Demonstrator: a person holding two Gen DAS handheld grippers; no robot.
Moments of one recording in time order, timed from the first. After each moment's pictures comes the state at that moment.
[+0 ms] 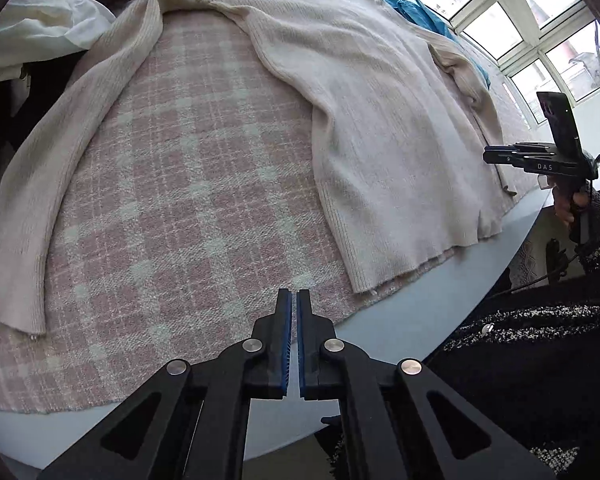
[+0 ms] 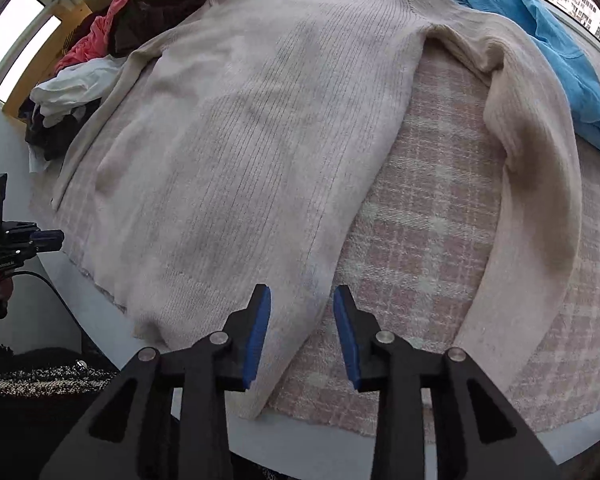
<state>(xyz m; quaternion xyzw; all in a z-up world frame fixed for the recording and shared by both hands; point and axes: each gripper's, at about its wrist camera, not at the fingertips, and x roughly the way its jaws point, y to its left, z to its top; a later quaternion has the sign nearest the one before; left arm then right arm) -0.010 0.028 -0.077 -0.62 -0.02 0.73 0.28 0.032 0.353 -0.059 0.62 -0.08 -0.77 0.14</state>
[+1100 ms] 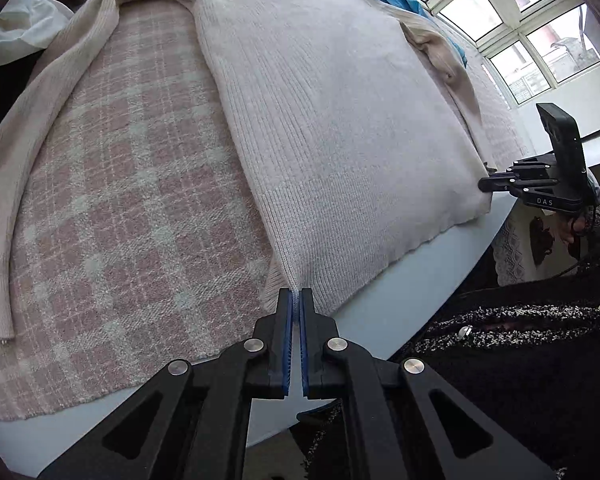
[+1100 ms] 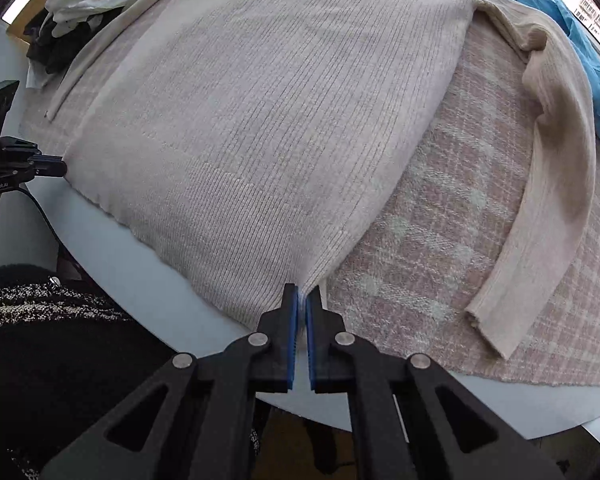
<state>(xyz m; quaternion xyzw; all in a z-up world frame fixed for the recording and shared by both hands) 0.004 0.050 -0.094 -0.65 0.00 0.69 0.32 0.122 0.372 -0.059 0.68 0.03 -0.72 0.15</state>
